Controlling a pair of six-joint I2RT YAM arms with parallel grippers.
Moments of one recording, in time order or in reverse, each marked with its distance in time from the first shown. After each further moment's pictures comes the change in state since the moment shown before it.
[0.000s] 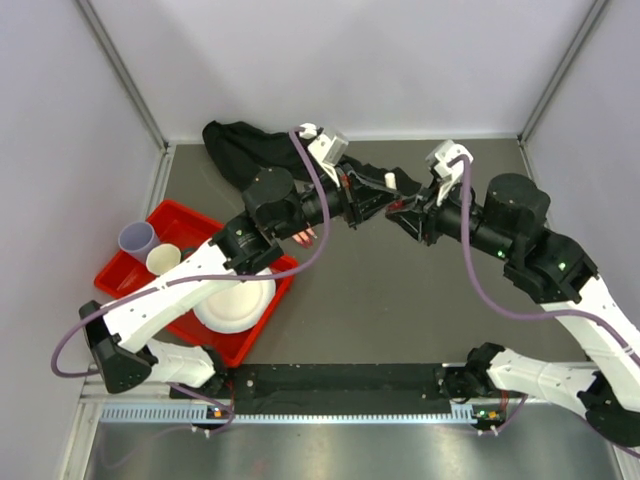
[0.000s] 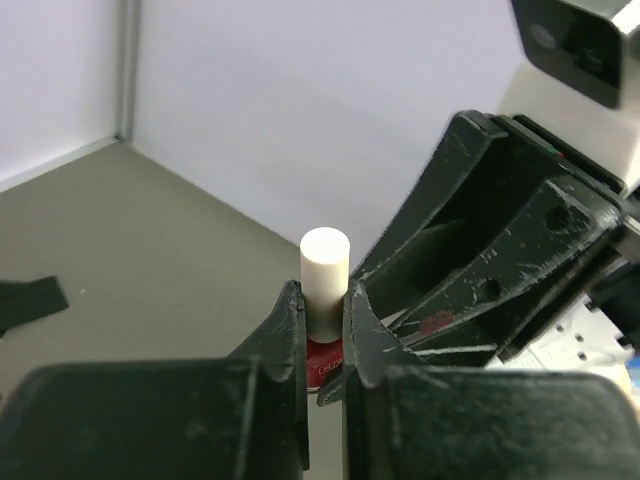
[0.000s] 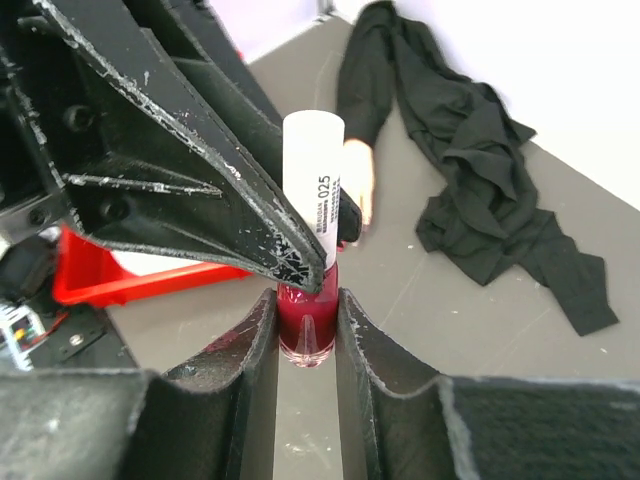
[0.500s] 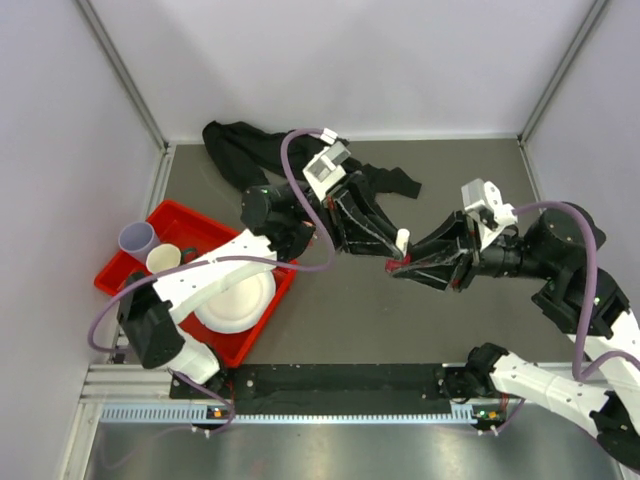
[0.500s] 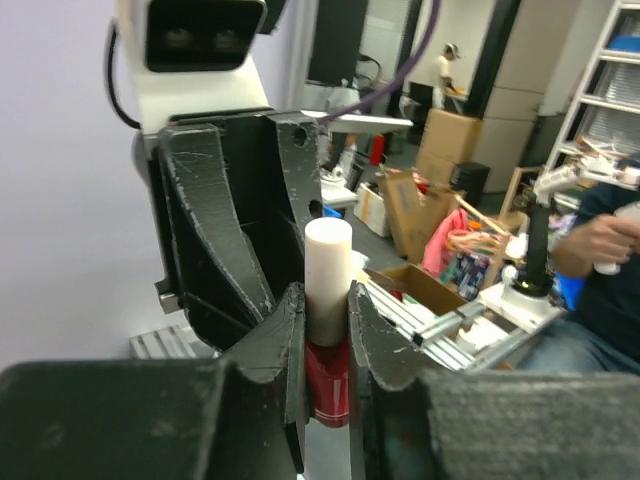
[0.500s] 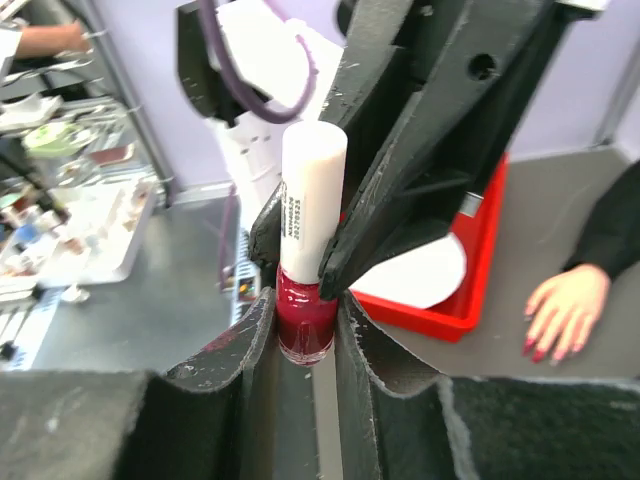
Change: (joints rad) left arm 0.036 0.198 -0.016 1.025 0.877 -0.623; right arm -0.003 -0.172 -0.084 0.159 -0.590 0.104
